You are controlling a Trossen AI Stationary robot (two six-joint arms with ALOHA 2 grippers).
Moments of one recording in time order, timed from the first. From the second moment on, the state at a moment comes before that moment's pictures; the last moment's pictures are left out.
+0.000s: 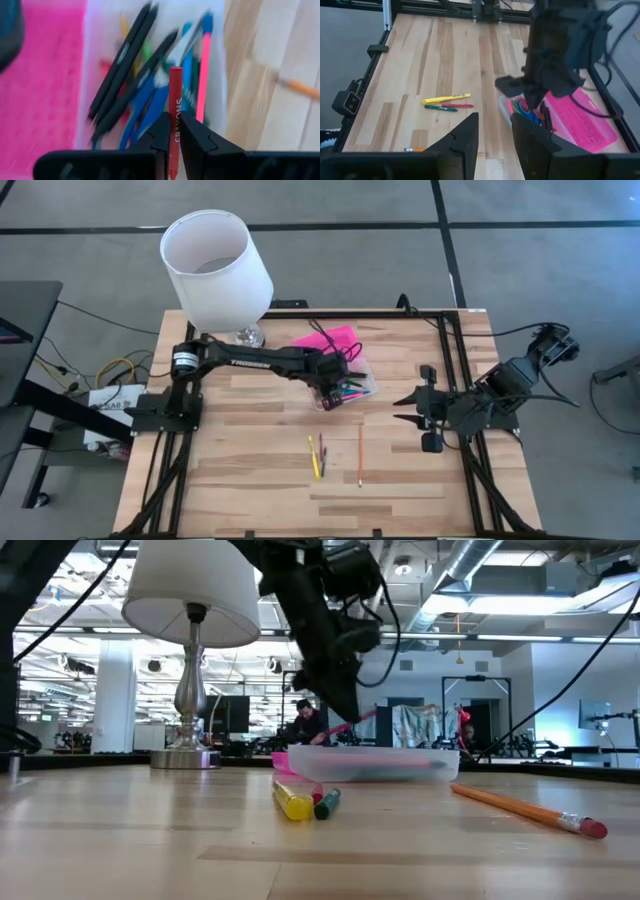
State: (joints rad) left arm 0.11 2.02 1.56 -0.59 -0.08 -0.22; right arm 0.62 1.12 1.29 -0.94 0.56 0.31
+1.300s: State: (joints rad) left arm -0.01 1.60 1.56 -0.90 0.00 0.14; right arm 0.39 1.59 1.29 -0.87 0.36 1.27
